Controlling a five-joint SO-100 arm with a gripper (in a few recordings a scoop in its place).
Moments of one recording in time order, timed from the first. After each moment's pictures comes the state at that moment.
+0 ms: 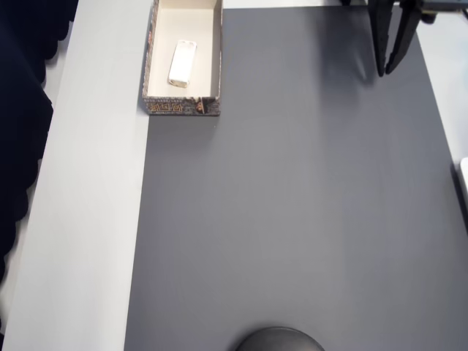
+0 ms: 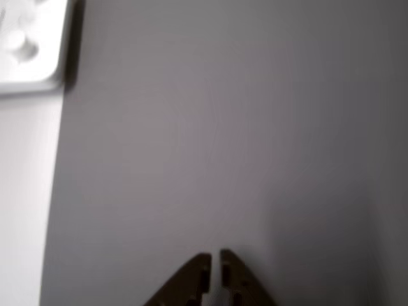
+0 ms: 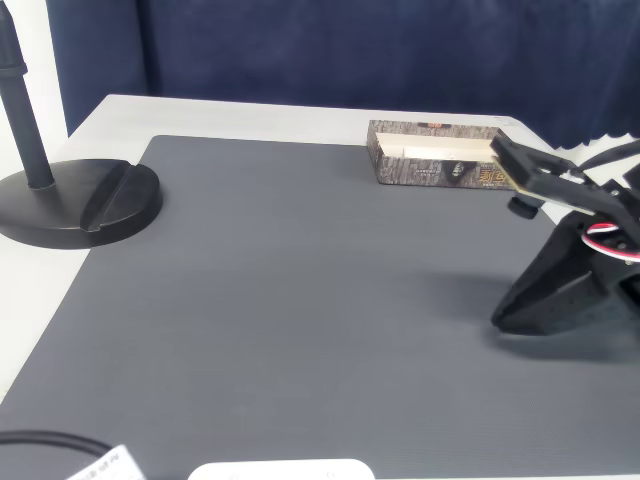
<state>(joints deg) 5.3 188.4 176.0 67.5 -0.4</state>
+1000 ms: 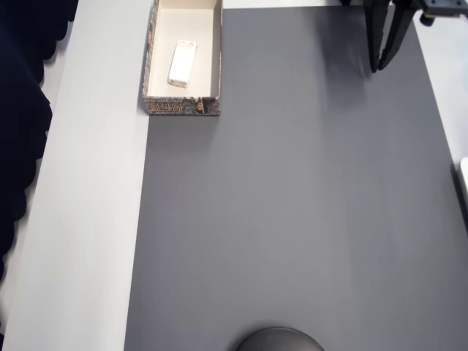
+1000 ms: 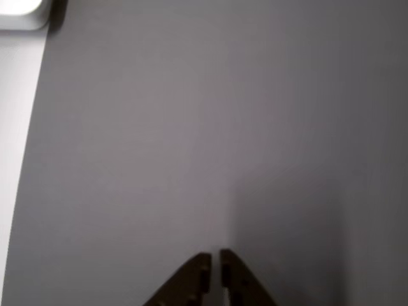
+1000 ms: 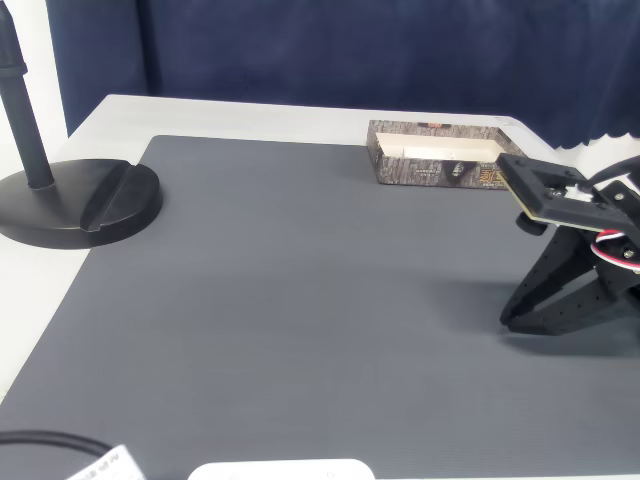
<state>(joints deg) 7.3 188.5 176.1 71.5 8.4</state>
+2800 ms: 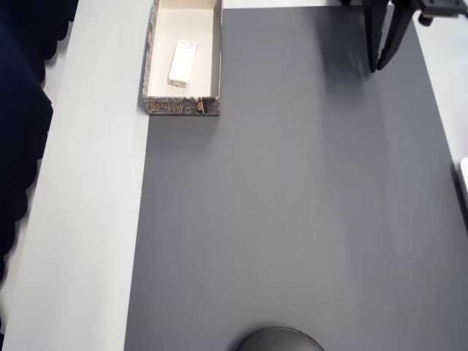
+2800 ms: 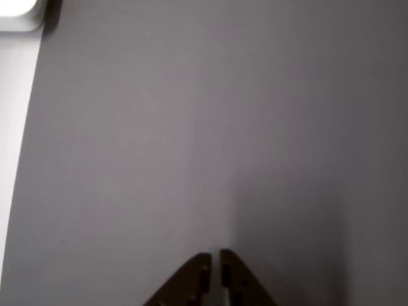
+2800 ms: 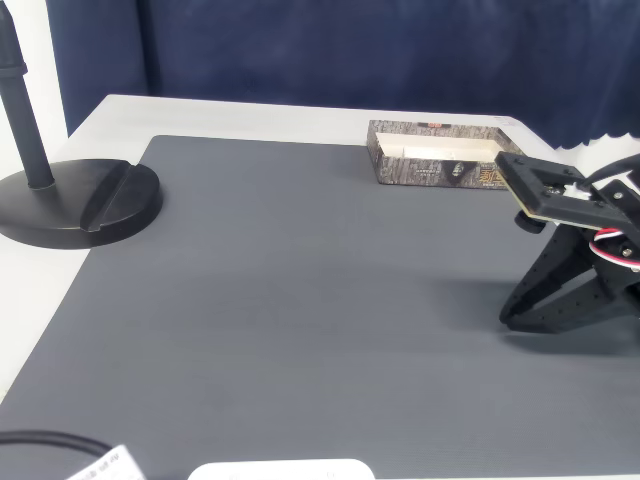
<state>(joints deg) 7.8 188.5 176.1 71.5 8.4</state>
